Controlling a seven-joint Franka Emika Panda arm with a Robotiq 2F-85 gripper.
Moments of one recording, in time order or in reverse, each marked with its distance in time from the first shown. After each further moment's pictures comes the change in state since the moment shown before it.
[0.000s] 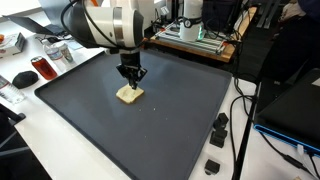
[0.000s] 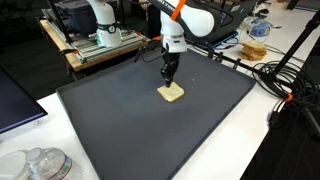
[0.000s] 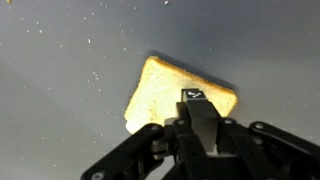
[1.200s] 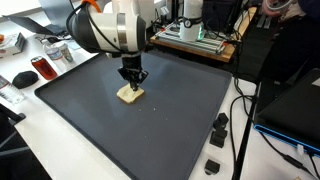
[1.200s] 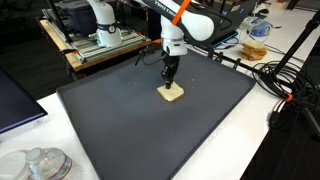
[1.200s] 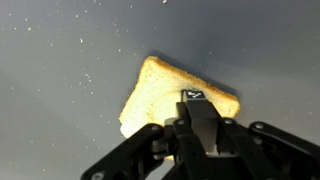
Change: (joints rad) arm -0.003 0.038 0.017 -0.002 -0.046 0.003 0.000
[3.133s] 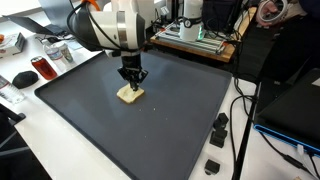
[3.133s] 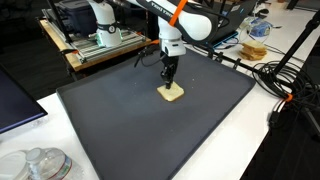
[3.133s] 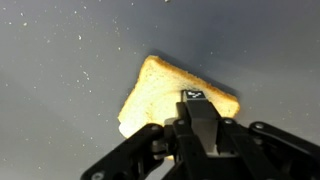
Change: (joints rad) arm -0.061 0.031 0.072 -0.042 -0.063 0.003 0.000
